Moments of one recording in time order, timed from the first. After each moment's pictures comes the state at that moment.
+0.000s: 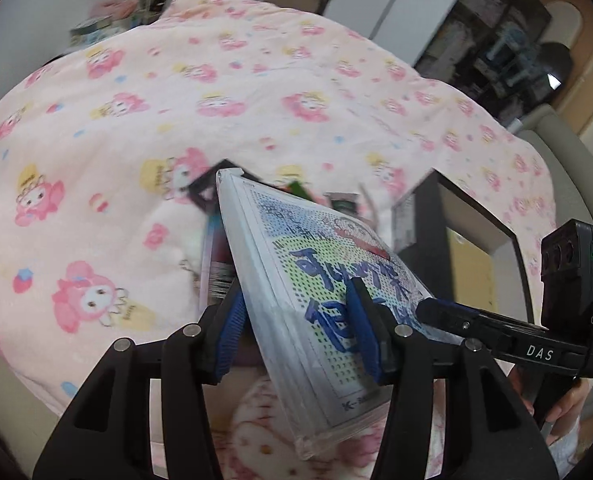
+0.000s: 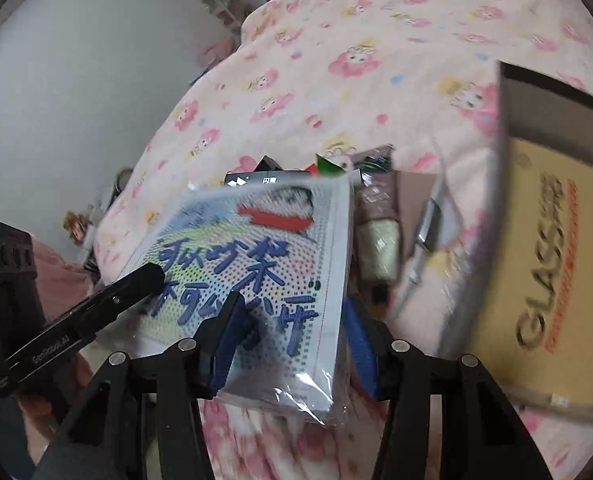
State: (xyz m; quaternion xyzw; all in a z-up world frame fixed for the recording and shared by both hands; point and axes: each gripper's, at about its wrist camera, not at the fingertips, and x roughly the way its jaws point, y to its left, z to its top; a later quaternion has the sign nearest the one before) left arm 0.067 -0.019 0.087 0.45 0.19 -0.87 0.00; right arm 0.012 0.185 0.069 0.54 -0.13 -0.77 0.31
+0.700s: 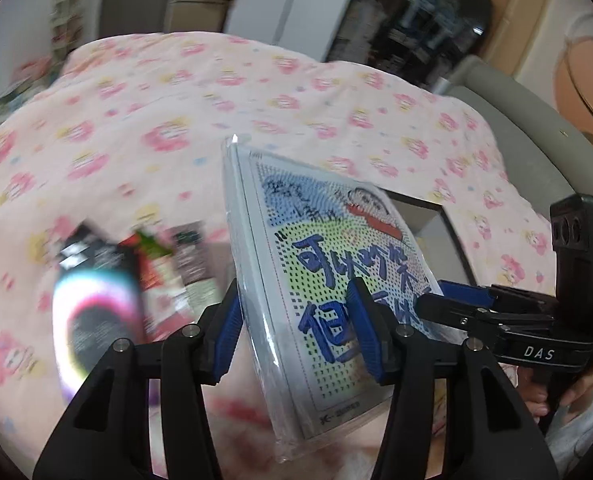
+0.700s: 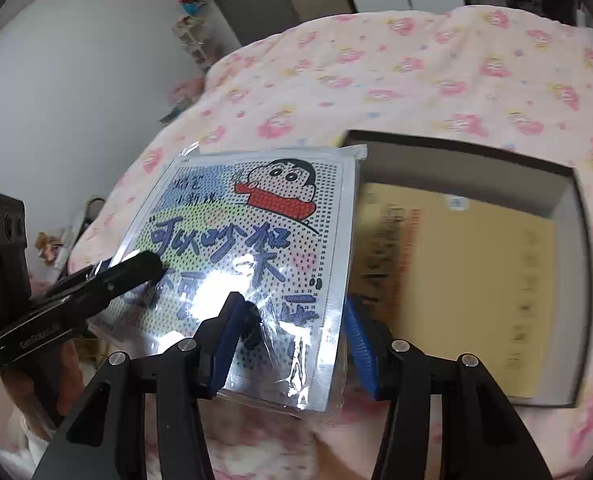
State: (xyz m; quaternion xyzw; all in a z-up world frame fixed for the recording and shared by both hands) left arm -0.007 0.136 0.117 0.42 0.12 -0.89 -0.12; right arm 0.024 0.342 0.129 0.48 -0.07 -0.84 0.23
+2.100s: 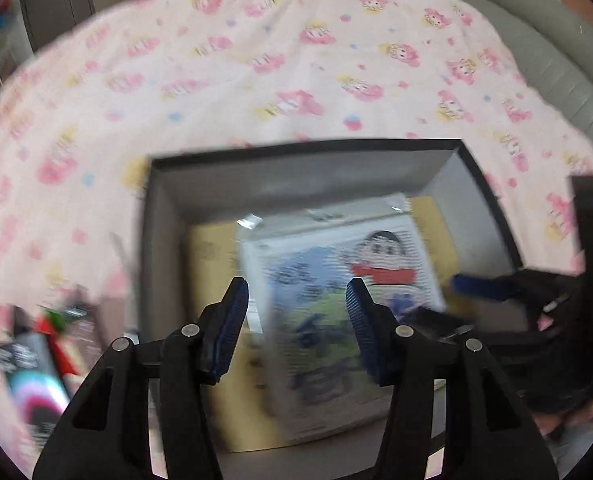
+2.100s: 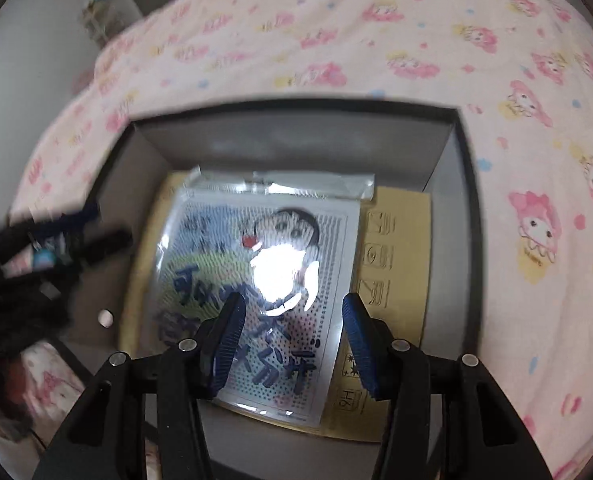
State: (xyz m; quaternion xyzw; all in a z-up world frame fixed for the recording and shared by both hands) left arm -0.125 0.247 0.052 0.53 0.00 -0.84 -0.15; right arm -0.069 0.446 0.053 0.58 -0.03 -0.81 0.10
